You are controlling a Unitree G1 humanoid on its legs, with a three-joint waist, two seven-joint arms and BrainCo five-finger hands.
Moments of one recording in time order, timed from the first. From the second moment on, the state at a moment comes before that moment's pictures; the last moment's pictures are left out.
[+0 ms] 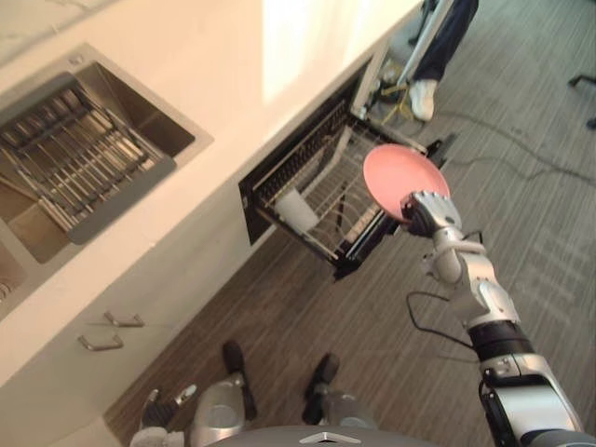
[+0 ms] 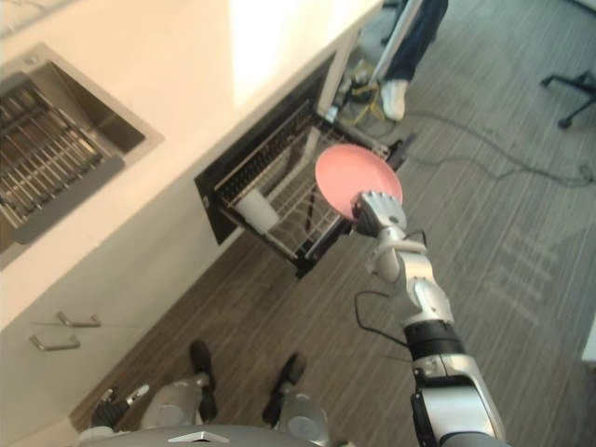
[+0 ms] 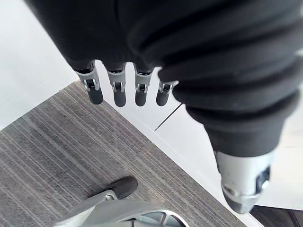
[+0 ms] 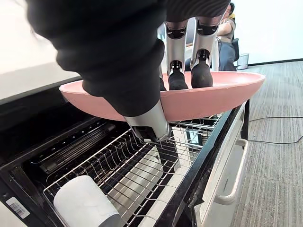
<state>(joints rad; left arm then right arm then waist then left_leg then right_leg) 0.18 0.11 0.19 0.92 0.05 -0.15 0.16 -0.47 -0.56 0.06 0.37 -0.84 -0.08 -0.12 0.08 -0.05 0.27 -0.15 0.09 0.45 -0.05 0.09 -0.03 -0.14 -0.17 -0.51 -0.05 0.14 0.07</state>
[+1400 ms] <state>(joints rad) 0.03 0.09 -0.06 0.85 -0.28 -0.12 0.10 -1.13 -0.79 0.22 0.91 -0.19 0.04 0.04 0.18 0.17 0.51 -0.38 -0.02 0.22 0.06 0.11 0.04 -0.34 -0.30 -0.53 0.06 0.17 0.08</state>
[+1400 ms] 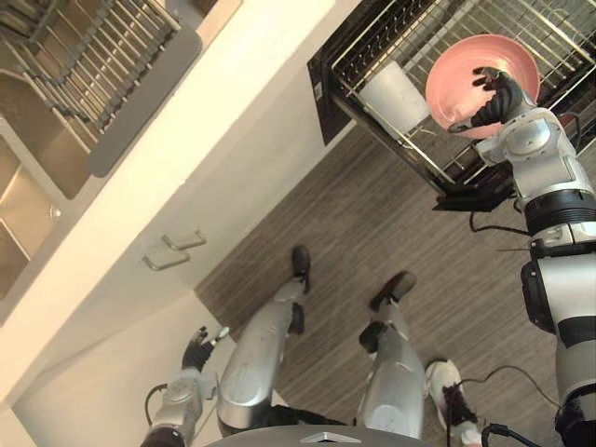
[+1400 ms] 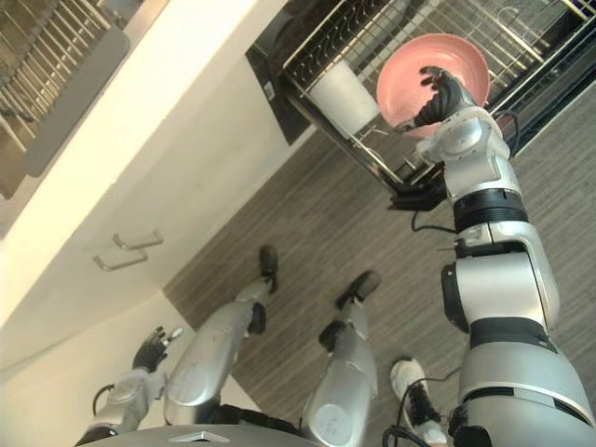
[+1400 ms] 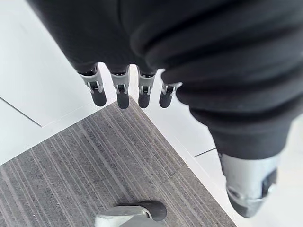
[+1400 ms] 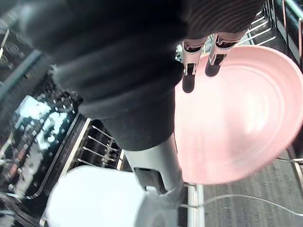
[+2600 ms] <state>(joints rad) 0.19 0.07 -0.05 0.95 -0.23 -0.24 0.10 -0.65 -0.57 -0.35 0.83 0.87 0.07 -0.02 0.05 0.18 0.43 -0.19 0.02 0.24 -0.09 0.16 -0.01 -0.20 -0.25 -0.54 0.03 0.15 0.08</state>
